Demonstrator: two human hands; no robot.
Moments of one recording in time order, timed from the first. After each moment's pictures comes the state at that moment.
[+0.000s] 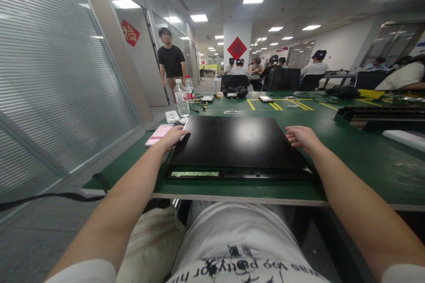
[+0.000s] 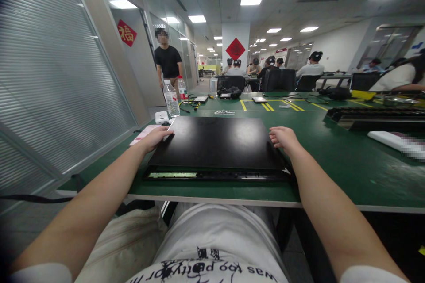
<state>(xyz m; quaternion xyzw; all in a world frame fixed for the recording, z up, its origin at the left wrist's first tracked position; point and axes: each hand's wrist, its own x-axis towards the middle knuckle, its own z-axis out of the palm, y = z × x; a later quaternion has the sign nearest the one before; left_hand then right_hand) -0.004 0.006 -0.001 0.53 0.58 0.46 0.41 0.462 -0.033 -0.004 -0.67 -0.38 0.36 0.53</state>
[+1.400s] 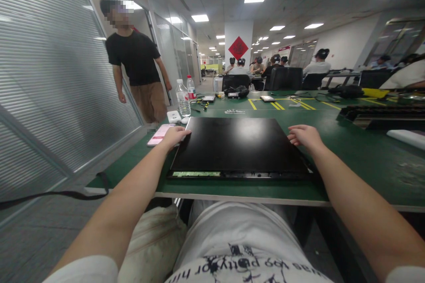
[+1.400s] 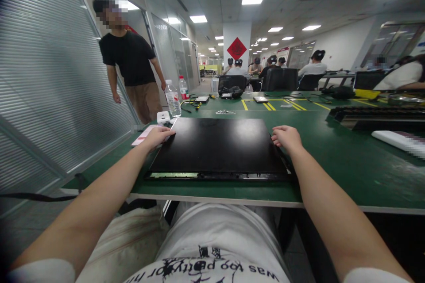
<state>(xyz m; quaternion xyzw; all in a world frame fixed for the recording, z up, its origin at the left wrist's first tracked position) -0.012 0.018 -0.016 0.58 0.64 0.44 0.26 0.468 -0.028 -0.013 -0.68 -0.41 0.29 0.53</state>
